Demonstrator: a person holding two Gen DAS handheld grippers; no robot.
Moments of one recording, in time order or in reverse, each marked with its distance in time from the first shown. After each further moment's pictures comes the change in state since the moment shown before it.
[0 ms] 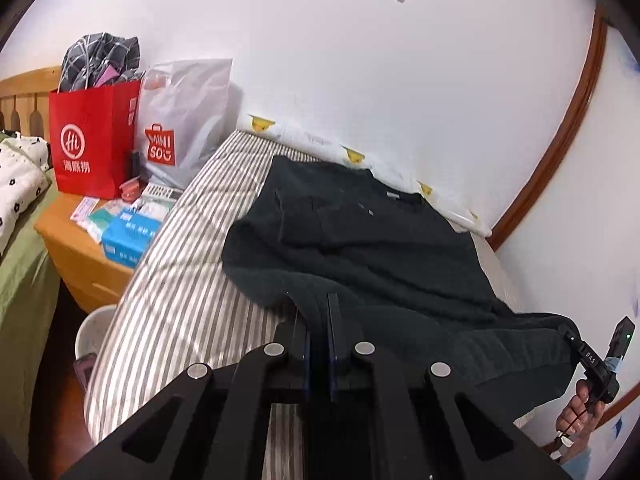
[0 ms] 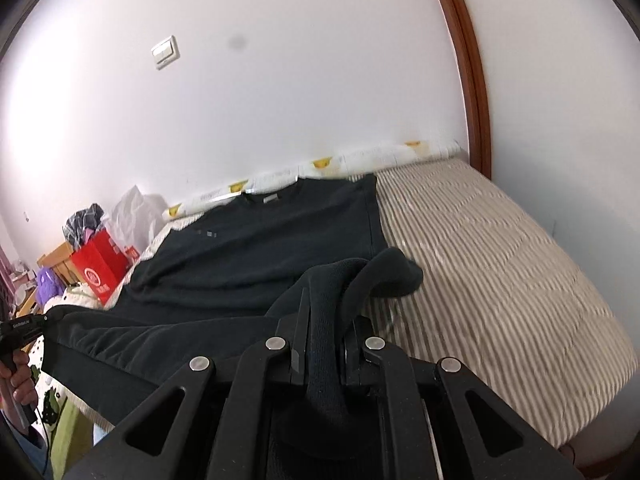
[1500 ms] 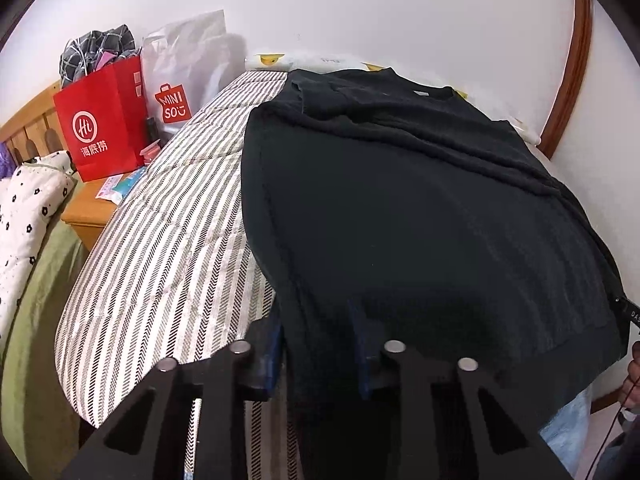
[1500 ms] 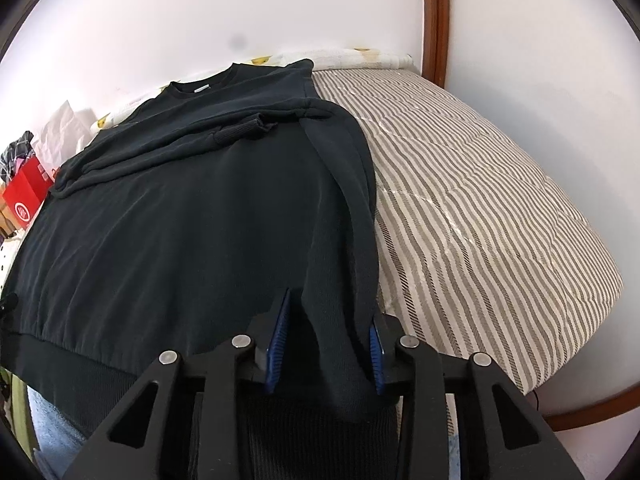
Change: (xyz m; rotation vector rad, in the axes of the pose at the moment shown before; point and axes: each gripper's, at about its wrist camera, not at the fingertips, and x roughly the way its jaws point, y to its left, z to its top) left arm 0.051 -0.006 -0.100 0.177 0.139 0.217; right arm 0.047 -0.026 -0.098 -0.045 0.266 -0.251
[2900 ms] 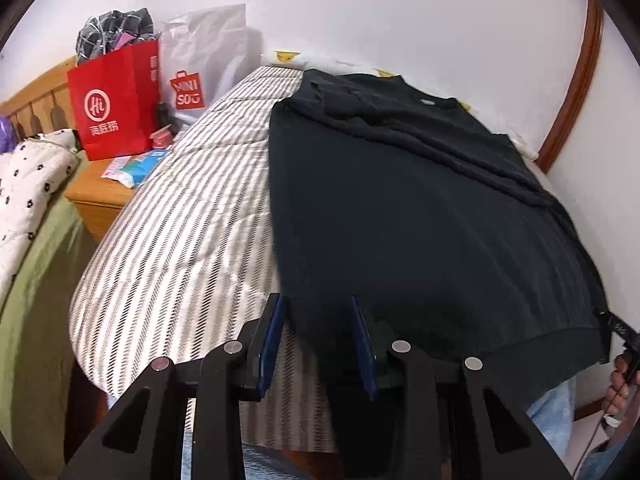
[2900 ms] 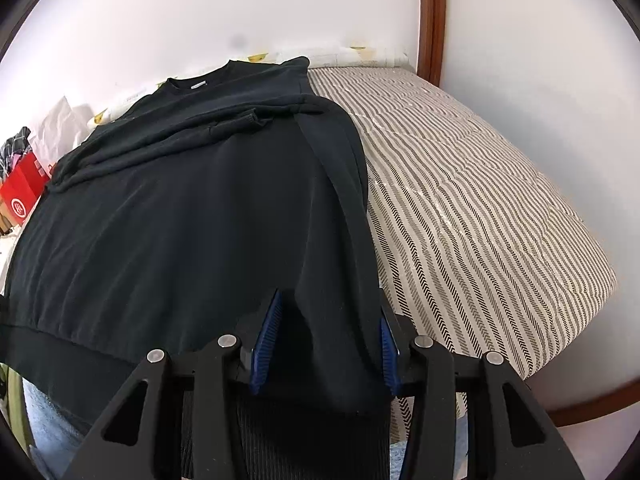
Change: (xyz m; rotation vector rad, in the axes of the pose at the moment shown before) left arm -0.016 0.024 -0.012 -0.060 0.015 -0.033; right arm -0.003 -0.009 -0.005 -0.013 0.005 -0.015
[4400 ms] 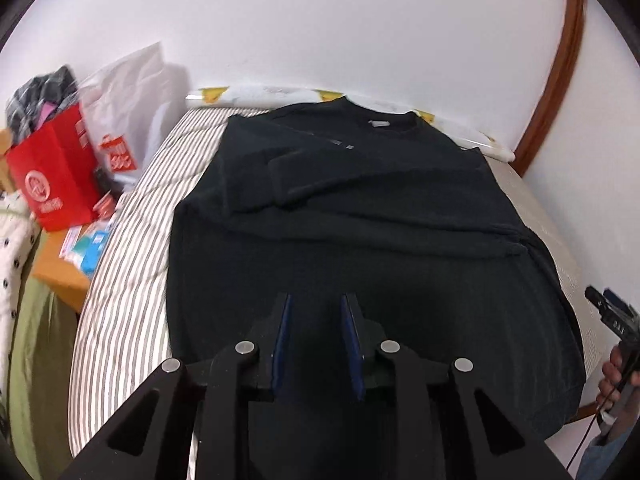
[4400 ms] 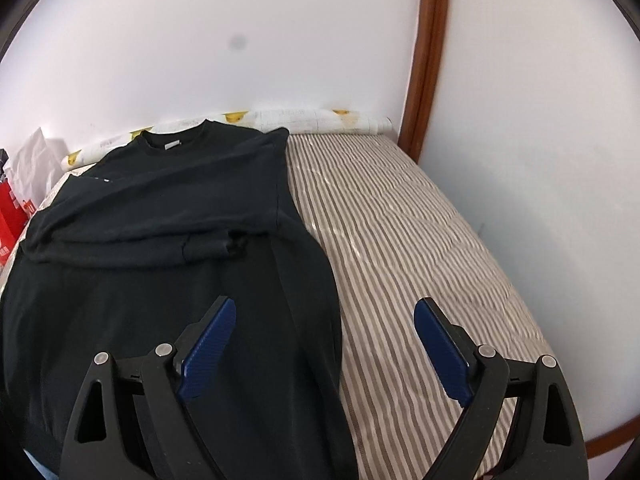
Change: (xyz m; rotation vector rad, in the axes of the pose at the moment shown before) left arm 0.019 -0.081 0.115 0.101 0.024 -0.059; right arm -0.011 0.007 0.104 -0.030 -0.108 -0.116
